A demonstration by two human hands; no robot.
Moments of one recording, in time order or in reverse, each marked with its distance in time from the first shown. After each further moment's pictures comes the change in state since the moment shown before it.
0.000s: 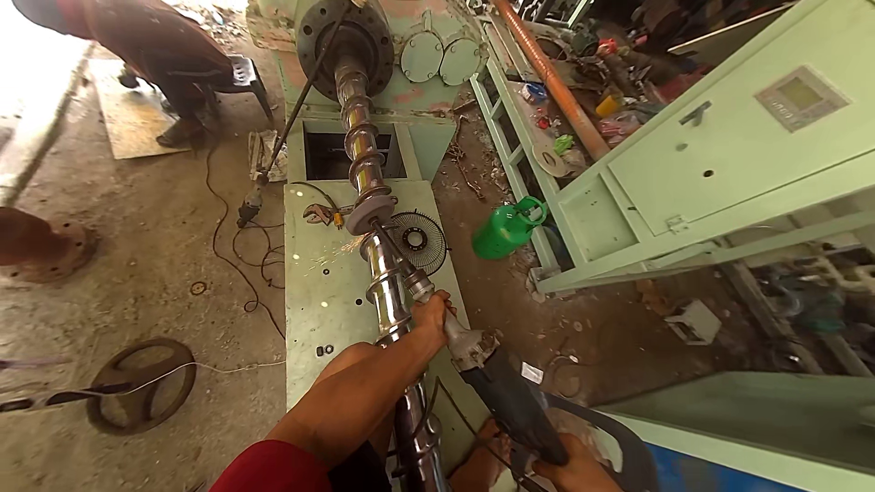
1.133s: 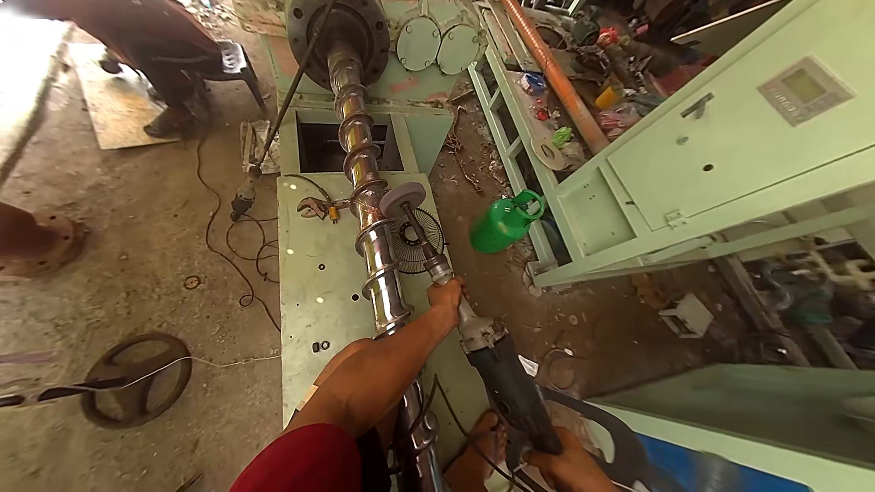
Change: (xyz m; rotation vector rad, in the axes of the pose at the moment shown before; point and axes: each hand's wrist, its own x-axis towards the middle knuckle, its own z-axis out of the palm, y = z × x) left_hand 0.040 -0.016 0.043 0.132 -0.037 -0.041; right_hand 0.006 0.001 0.003 0.202 -0.029 0.084
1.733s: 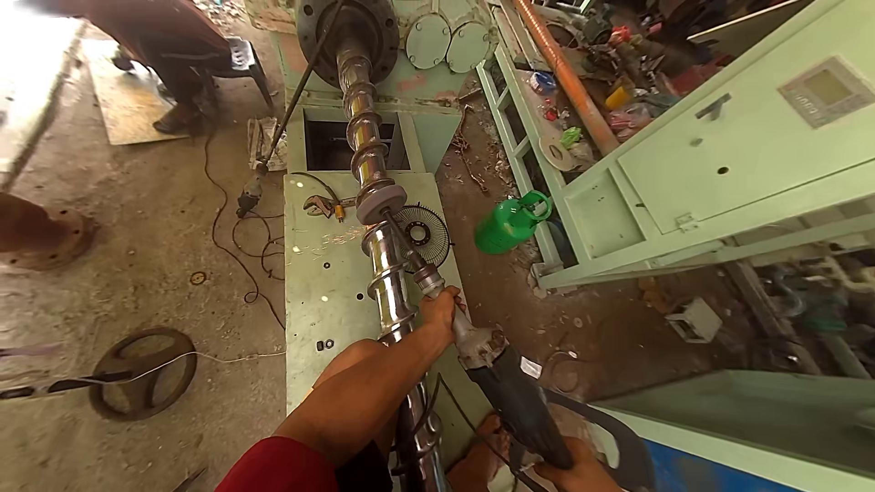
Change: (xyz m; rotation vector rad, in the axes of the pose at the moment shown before) left_hand -0.038 0.008 -0.034 -0.130 0.029 0.031; right_hand -0.006 0.003 -0.004 -0.190 0.036 -0.086
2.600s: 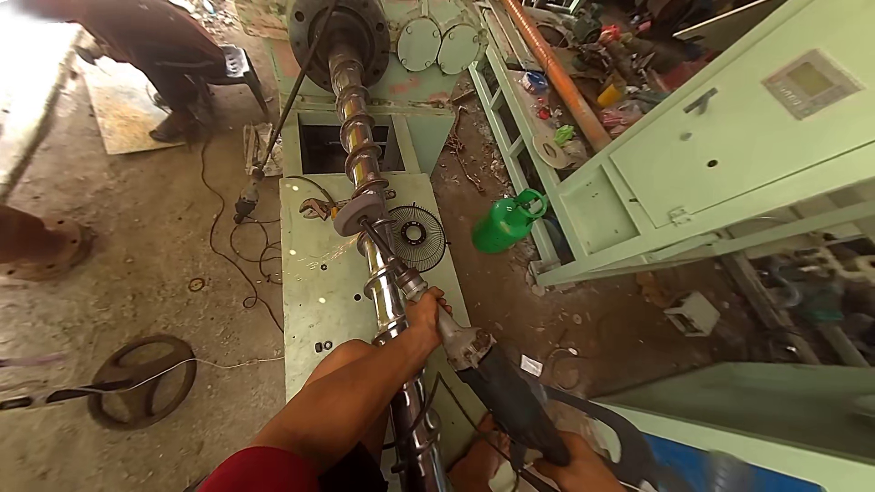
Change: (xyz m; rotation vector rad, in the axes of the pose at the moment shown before) left_hand -0.007 0.005 -0.020 -0.031 0.013 -0.021; right_hand -0.009 -0.009 0.000 -0.134 0.044 -0.013
